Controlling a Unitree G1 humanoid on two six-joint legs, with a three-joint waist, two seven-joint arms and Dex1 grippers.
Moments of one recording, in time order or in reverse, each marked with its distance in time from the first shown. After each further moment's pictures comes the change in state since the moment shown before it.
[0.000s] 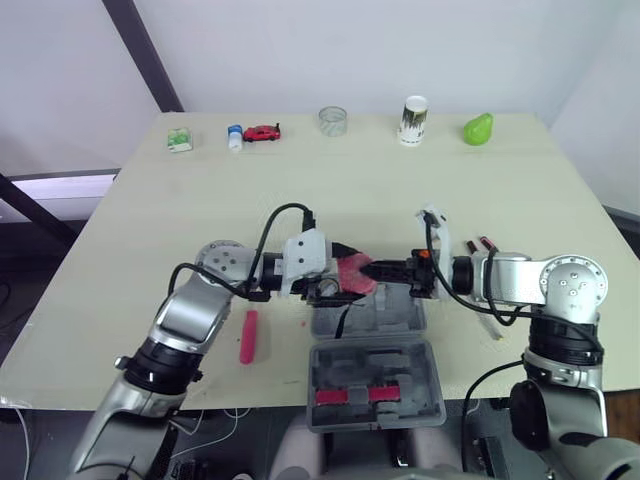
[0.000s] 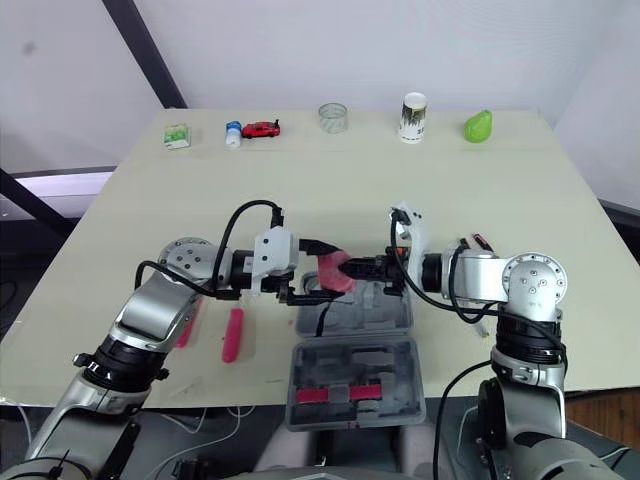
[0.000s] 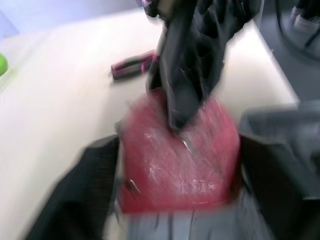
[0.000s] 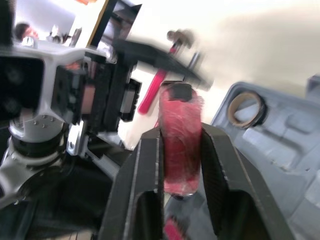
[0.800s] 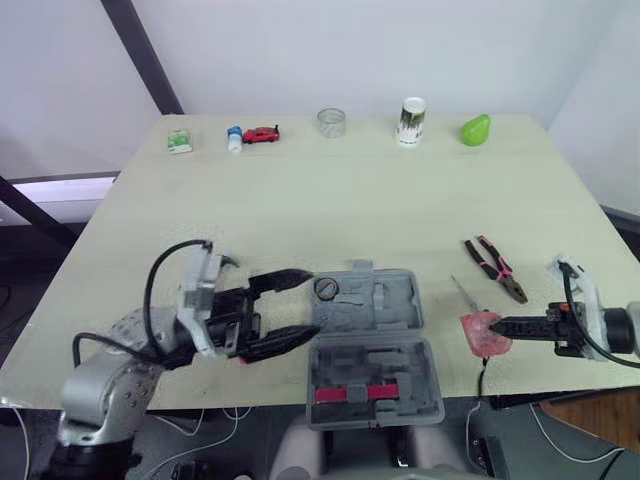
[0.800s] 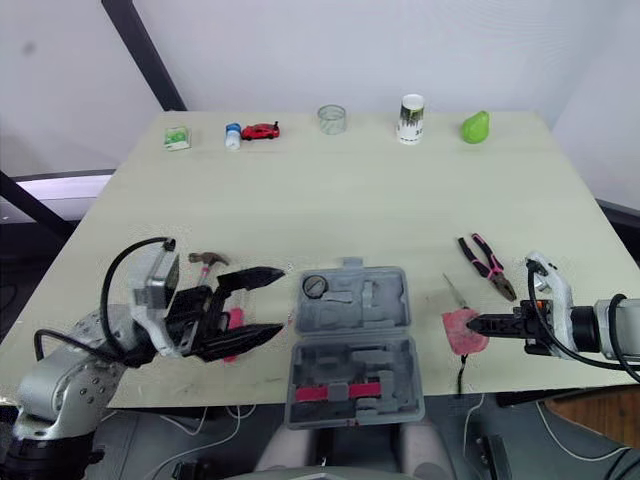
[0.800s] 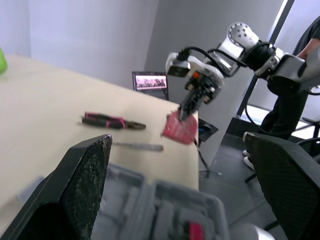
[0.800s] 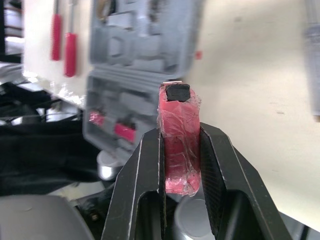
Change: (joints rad) left arm 0.538 0.057 0.449 -0.226 -0.543 0.180 -0.116; right arm 0.435 -0.796 -0.082 0.037 0.218 -0.078 0.235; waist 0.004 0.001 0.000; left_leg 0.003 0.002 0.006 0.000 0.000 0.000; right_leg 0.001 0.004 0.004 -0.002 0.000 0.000
